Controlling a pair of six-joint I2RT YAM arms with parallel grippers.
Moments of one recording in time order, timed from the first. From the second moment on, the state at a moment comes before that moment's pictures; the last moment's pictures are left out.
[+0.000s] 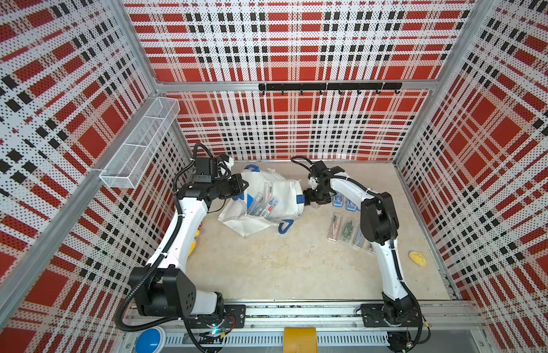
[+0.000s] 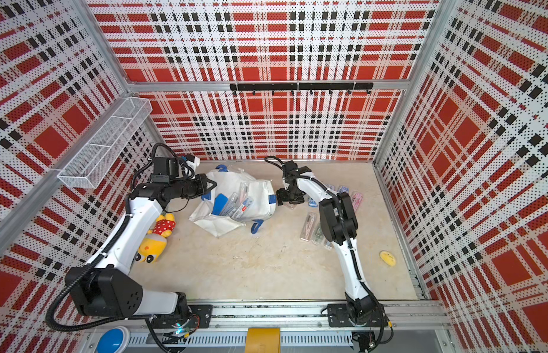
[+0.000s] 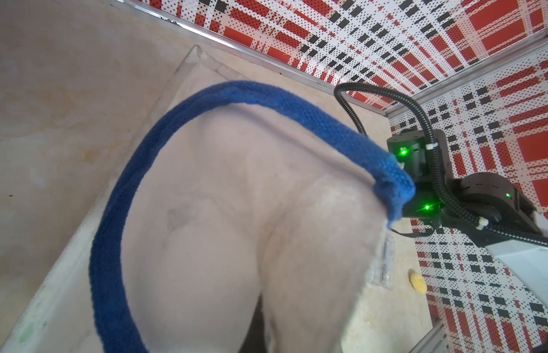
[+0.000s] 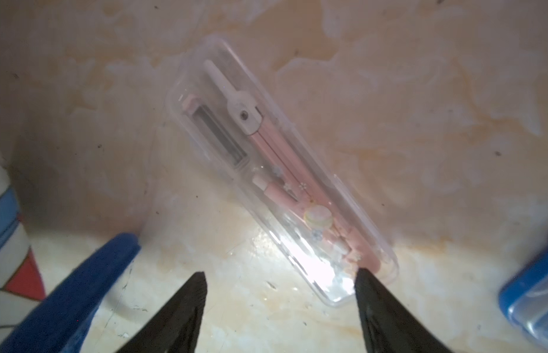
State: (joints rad) left arm -0.04 1.40 1.34 -0.67 0.50 -0.36; right arm 0.45 2.34 2.03 -1.00 -0.15 0.21
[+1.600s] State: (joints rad) left arm -0.06 1.40 1.34 -0.67 0.48 -0.37; right arm 0.30 2.38 2.01 -0.82 -0.15 0.74
